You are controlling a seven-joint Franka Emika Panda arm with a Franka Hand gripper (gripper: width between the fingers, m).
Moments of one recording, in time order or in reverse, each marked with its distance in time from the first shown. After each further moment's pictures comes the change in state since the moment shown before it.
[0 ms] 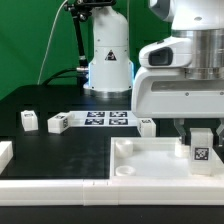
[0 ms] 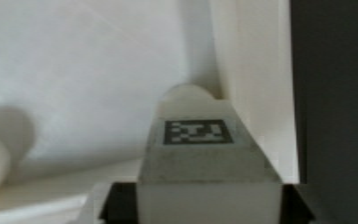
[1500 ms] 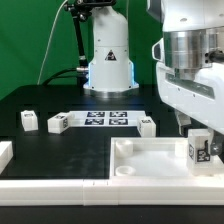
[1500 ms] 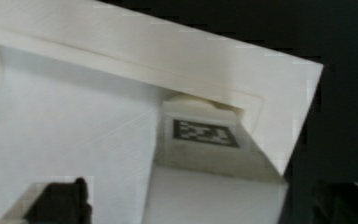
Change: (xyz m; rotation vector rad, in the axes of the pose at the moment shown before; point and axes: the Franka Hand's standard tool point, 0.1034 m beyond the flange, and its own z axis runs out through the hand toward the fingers) arm 0.000 0.001 -0.001 0.047 -0.018 0.798
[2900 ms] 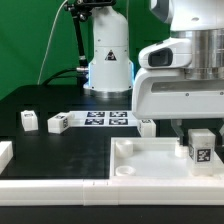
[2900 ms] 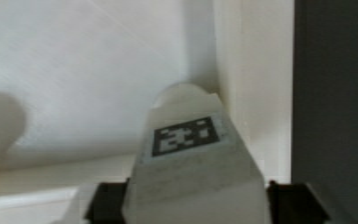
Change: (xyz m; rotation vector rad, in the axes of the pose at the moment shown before) arm -0.002 -0.002 0.002 -0.032 0.025 -1.016
